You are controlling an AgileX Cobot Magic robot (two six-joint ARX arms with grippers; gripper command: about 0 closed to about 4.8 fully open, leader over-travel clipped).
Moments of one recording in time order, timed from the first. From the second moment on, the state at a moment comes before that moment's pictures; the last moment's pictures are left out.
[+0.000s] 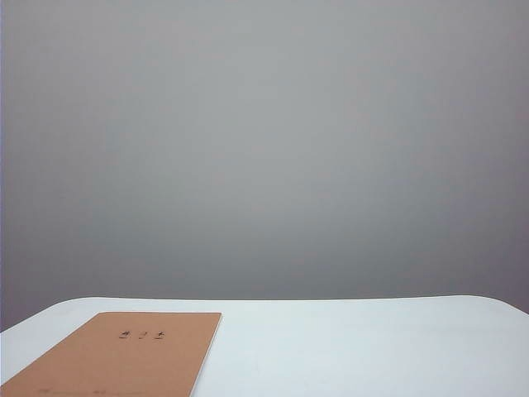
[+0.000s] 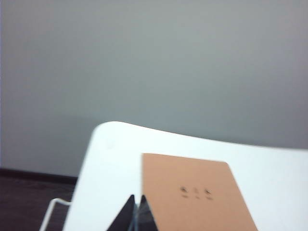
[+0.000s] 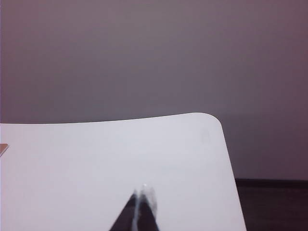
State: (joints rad) left arm 0.06 0.00 0.00 -0.09 0.16 -0.15; right arm 0.15 0.00 0.01 -0.12 0.05 0.11
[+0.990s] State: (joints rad) left arm 0.06 0.31 0.25 0.02 0.23 -0.22; right arm 0.15 0.08 0.15 -0.09 0.14 0.31
